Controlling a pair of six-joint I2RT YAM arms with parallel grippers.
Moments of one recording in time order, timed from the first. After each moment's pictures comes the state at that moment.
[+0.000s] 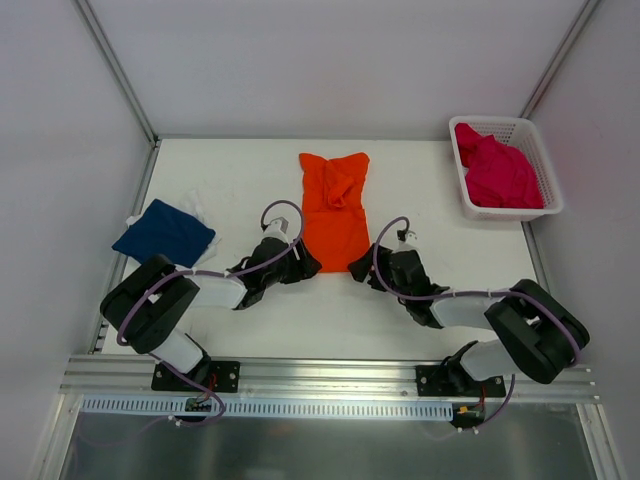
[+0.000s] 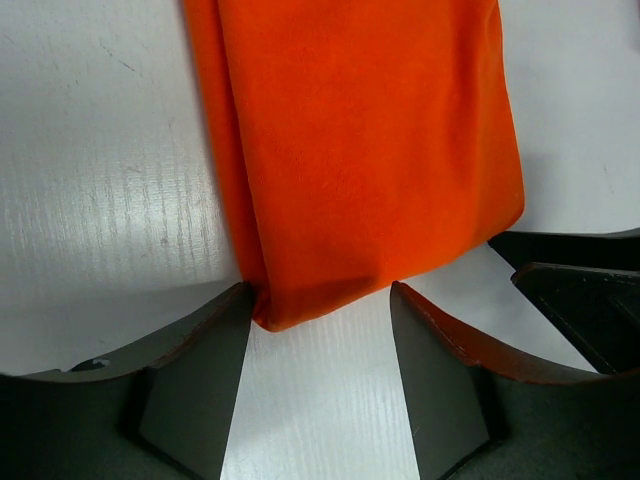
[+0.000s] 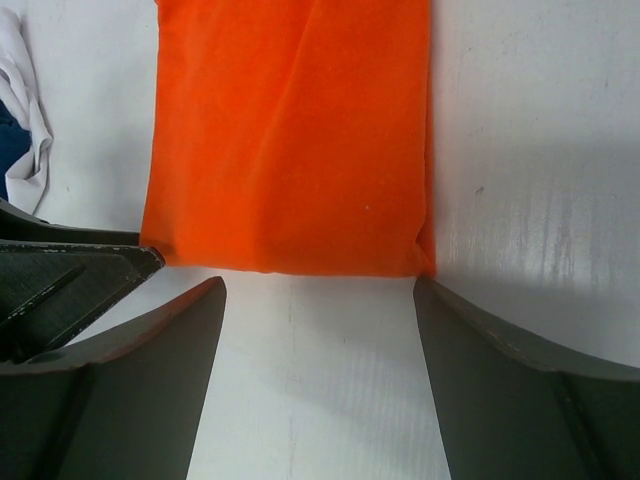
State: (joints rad) left arm -0.69 1.55 0.47 0.50 -0.03 -0.83; right arm 0.70 1.40 0.33 0.56 0.14 0.86
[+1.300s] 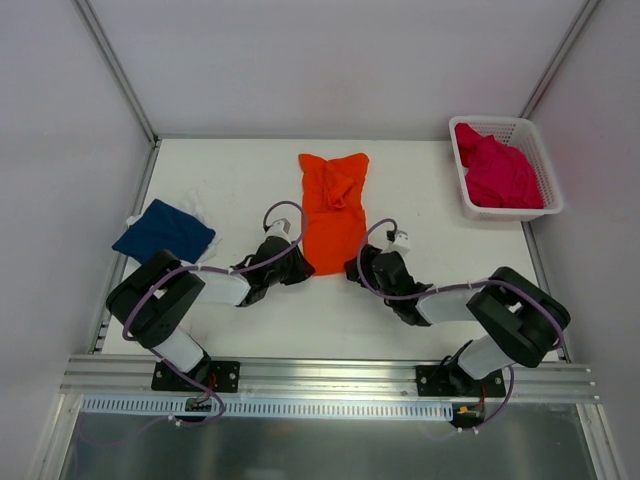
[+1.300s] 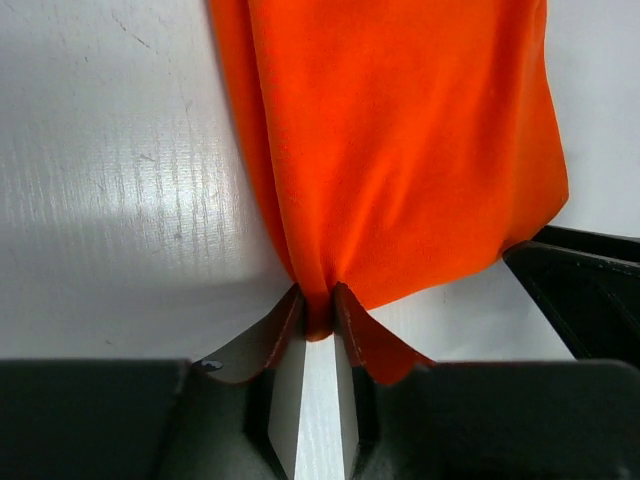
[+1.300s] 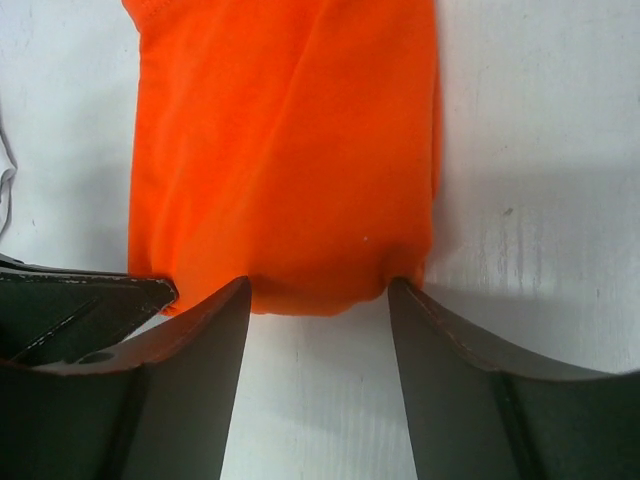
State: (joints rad) left arm -0.69 1.58 0.50 0.46 -0.04 -0.85; right arm 0.80 1.52 0.39 0.59 0.33 0.88
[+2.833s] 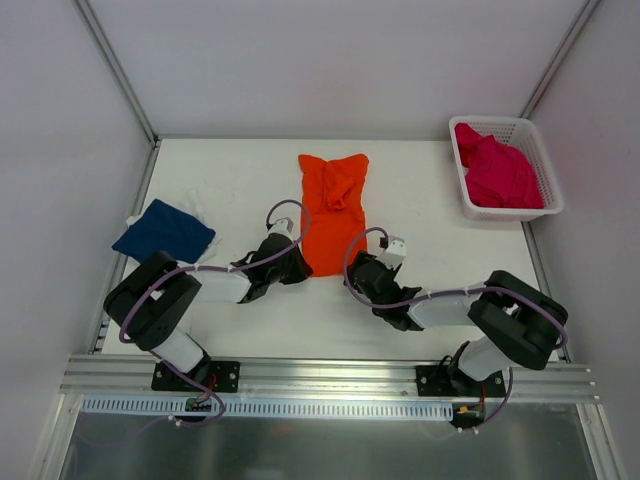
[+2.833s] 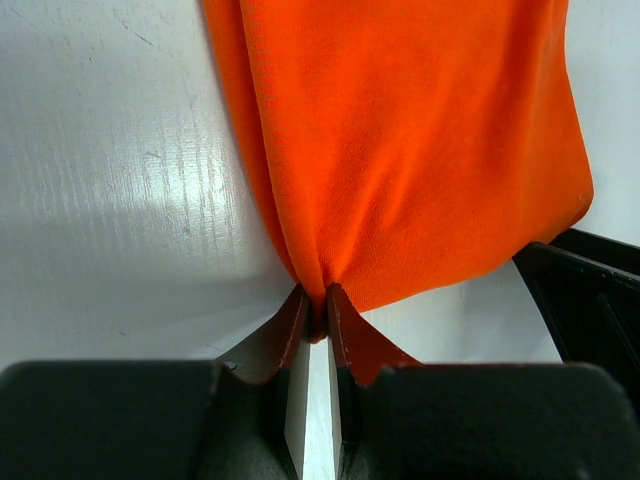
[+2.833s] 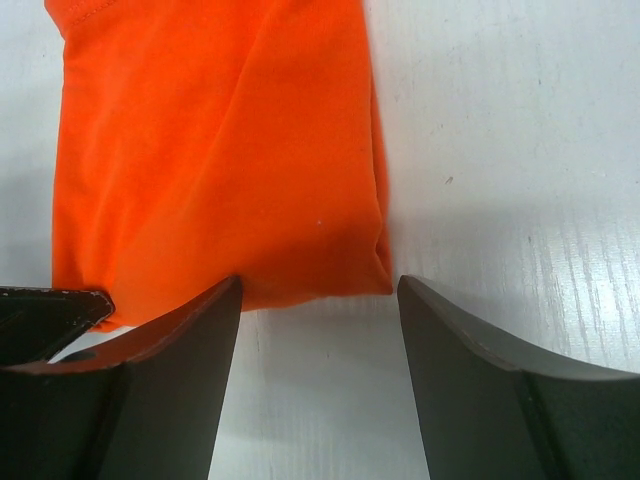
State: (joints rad) left arm -0.69 1.57 0.55 0.33 -0.04 -0.78; right arm 0.95 1.51 0.45 0.37 0.65 0.90
